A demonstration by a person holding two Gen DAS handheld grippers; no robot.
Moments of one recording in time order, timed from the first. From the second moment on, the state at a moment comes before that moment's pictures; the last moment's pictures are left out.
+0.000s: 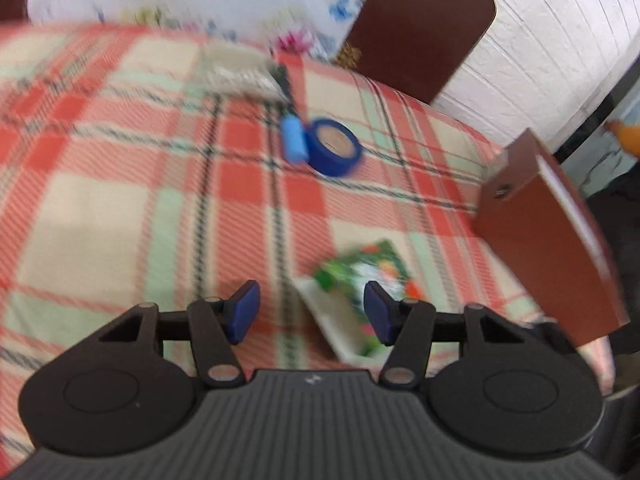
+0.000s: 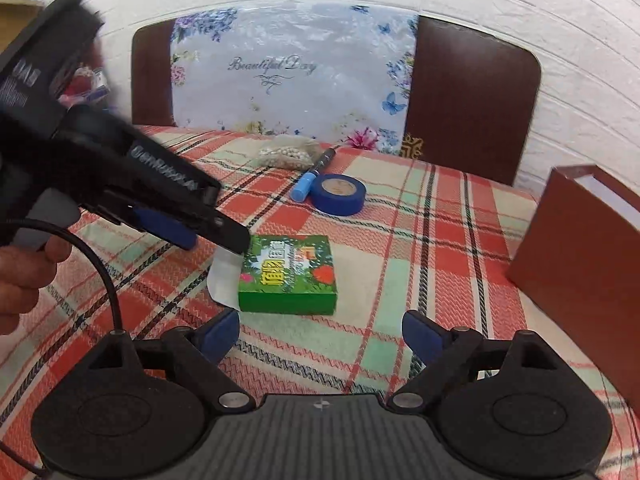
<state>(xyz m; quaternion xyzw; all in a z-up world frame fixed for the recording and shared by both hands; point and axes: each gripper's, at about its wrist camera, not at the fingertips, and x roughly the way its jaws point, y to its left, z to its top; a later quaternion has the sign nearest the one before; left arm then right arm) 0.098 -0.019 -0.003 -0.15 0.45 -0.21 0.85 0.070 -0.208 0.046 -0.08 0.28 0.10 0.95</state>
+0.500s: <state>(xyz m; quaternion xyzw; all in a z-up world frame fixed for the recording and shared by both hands) 0.094 -0.097 0.046 -0.03 0.43 -0.26 0.86 0.097 -0.208 0.055 -0.07 0.23 0.09 0.97</state>
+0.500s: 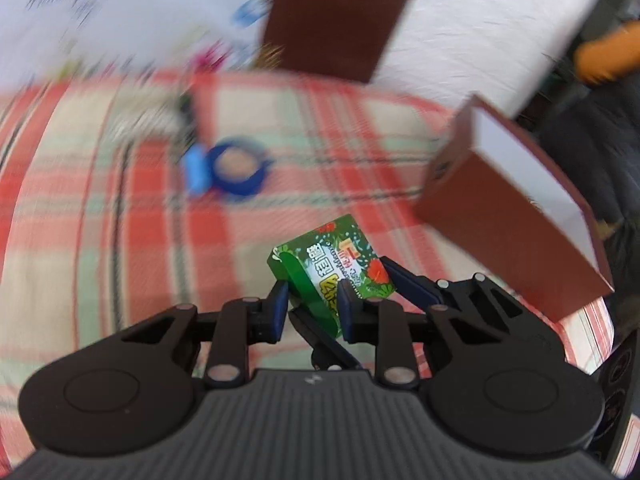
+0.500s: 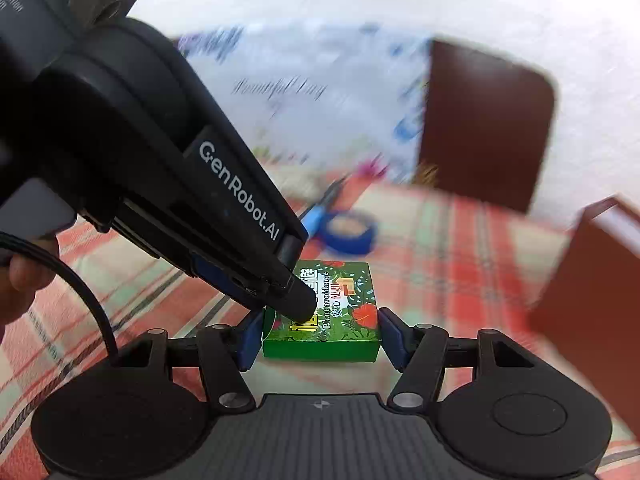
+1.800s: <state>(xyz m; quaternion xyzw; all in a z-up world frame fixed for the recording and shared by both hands) 0.116 -0.004 0.015 -0.11 0.40 -0.09 0.91 0.135 -0.244 0.059 -0.06 0.19 0.09 0.98</state>
